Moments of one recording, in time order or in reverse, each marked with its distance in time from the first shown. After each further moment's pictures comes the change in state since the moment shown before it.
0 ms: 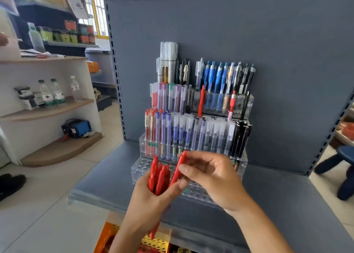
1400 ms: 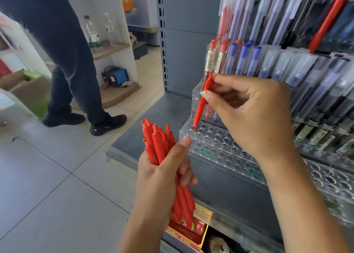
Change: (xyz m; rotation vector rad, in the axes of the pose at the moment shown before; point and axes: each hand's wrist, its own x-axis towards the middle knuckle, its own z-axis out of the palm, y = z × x) left_hand 0.012 -0.029 -0.054 -0.386 0.325 -0.180; right_hand 0.107 0.054 0.070 -0.486 0.132 -0.465
